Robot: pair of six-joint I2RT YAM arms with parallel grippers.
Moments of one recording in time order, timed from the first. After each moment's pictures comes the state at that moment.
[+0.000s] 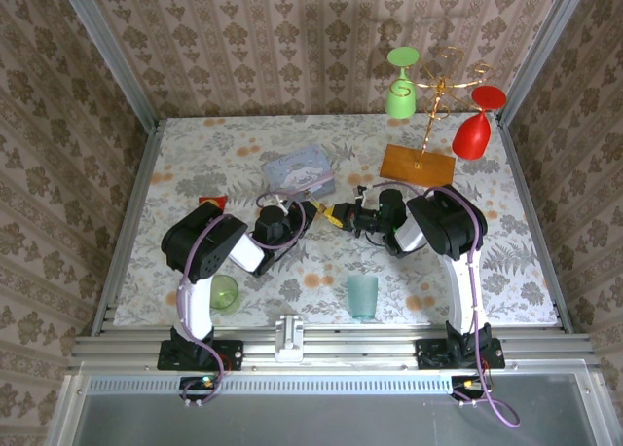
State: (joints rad) left arm -0.66 1.99 0.60 1.17 0.14 -1.33; right arm 0.37 2.18 0.78 1.19 -0.80 1.38
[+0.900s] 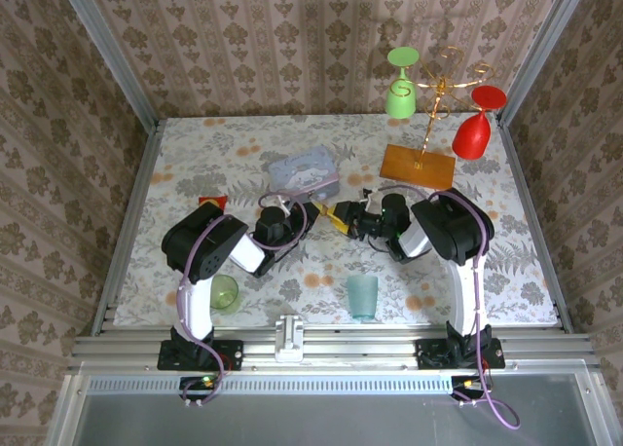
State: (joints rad) left arm -0.67 1.99 0.60 1.18 0.18 -1.34; right arm 0.37 2.10 0.69 1.17 -0.71 1.31
